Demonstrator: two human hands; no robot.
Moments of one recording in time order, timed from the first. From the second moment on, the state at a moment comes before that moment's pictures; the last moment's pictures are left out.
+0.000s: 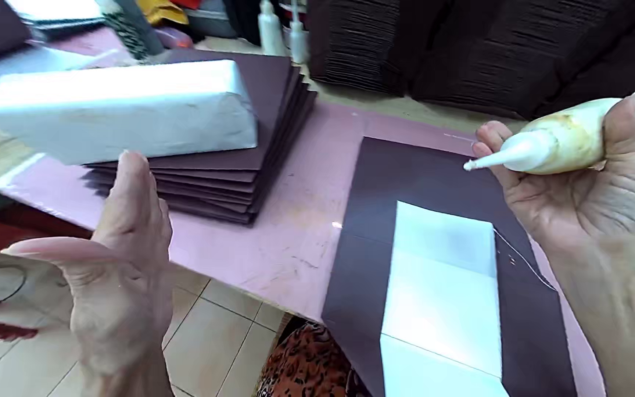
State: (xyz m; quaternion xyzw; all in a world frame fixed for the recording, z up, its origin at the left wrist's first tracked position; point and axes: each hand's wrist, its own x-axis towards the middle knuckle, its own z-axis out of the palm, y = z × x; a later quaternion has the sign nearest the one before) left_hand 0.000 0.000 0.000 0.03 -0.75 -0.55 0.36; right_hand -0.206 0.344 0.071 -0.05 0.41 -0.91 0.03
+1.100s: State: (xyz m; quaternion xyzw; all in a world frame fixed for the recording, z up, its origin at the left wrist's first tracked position) left_hand 0.118 -0.006 0.028 0.27 -0.78 -0.25 0.51; right_hand -0.211 0.251 0.079 -0.31 0.43 -0.81 0.25
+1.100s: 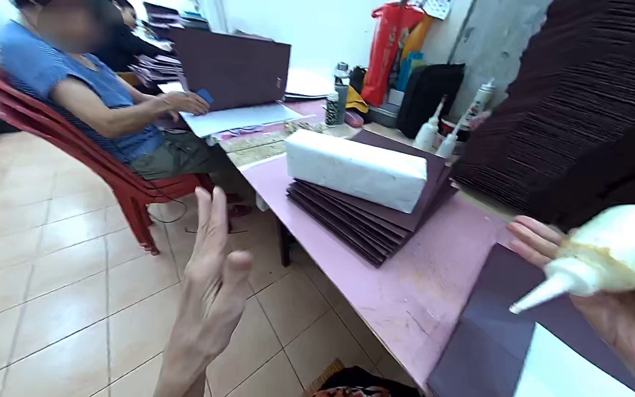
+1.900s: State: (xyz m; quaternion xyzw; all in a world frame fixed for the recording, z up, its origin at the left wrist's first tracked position) left_hand -0.037 0.183 -0.019 -0.29 -0.91 -0.20 0.20; right_hand -0.200 0.373 0.068 -0.09 0.69 -0.72 0.02
